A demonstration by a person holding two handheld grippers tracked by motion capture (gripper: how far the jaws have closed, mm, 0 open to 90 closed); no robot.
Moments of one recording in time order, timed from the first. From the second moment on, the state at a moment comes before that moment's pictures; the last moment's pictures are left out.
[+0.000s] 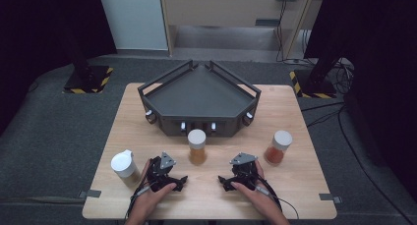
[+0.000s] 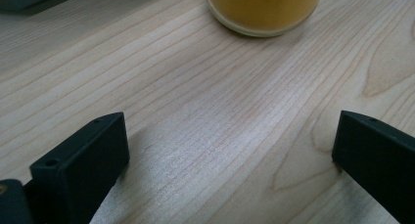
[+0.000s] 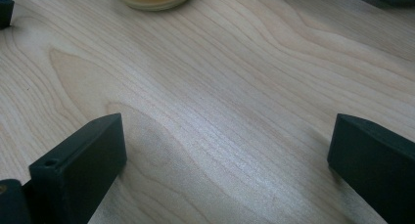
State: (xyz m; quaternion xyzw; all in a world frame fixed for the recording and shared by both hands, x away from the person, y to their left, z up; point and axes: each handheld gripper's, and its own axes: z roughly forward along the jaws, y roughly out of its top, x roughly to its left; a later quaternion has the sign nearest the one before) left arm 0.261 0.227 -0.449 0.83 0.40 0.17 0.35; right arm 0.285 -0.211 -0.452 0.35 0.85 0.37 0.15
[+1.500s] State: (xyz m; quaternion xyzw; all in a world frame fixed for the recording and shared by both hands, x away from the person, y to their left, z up) left arm 0.248 0.226 -0.430 0.83 0.40 0.18 0.34; right arm 0.284 -0.211 -0.452 0.35 0.85 0.37 0.15
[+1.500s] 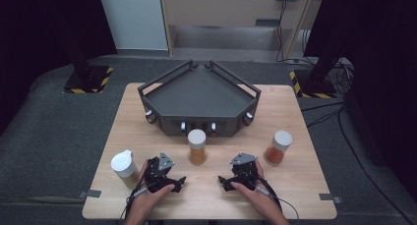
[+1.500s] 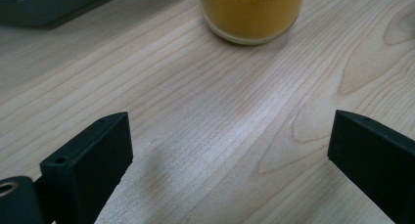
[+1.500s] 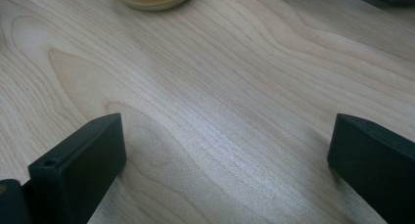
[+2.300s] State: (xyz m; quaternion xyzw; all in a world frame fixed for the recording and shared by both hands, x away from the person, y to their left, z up) left arm 0.235 0.215 -0.381 0.84 0.38 0.21 0.34; right arm 0.284 -0.210 -0.452 0.35 0.85 0.37 0.15
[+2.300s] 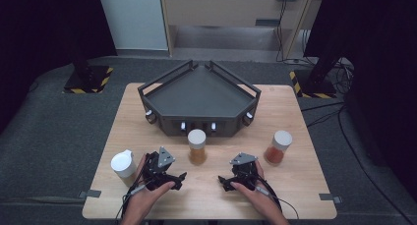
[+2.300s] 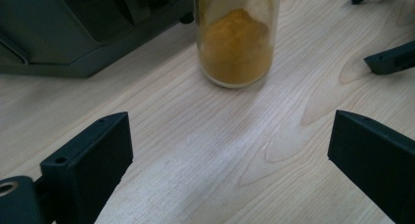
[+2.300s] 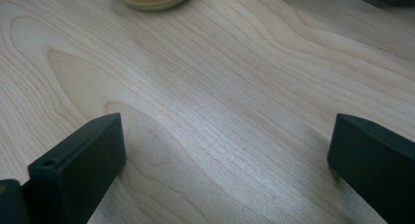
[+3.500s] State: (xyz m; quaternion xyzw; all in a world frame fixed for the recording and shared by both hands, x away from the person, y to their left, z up) left arm 0.218 0.236 -0.336 0.82 0.39 0.22 0.36; right arm 0.283 -0.210 -0.453 0.35 0.85 0.37 0.15
